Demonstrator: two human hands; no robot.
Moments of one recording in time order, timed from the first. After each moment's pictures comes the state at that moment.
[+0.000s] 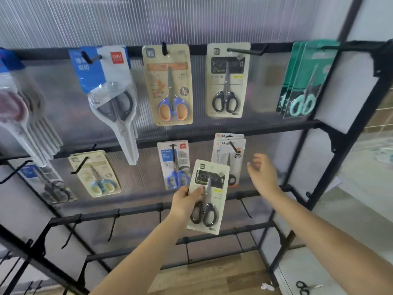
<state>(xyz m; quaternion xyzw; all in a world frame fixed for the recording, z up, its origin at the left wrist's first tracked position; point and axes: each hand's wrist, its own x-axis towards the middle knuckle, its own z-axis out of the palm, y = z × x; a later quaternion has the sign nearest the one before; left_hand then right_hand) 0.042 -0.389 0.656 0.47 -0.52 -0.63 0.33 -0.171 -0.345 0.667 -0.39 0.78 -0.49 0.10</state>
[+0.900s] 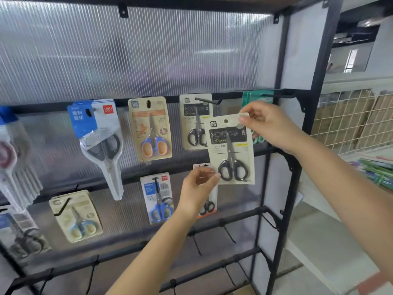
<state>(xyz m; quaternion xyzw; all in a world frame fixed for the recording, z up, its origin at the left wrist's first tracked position) 0.003 -0.343 0.771 0.25 -0.65 -0.58 0.42 -0.154 -0.255 0.897 -0.61 0.63 -0.49 0.02</state>
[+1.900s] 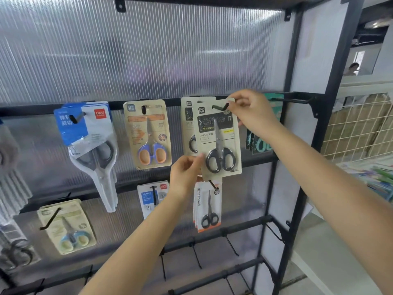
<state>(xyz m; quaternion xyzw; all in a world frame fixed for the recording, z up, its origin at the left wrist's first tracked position) -0.018 -0.398 0.802 0.29 -0.62 -0.57 0.46 -0.173 -0.335 0.912 -0.55 0.63 -0.55 -0.04</state>
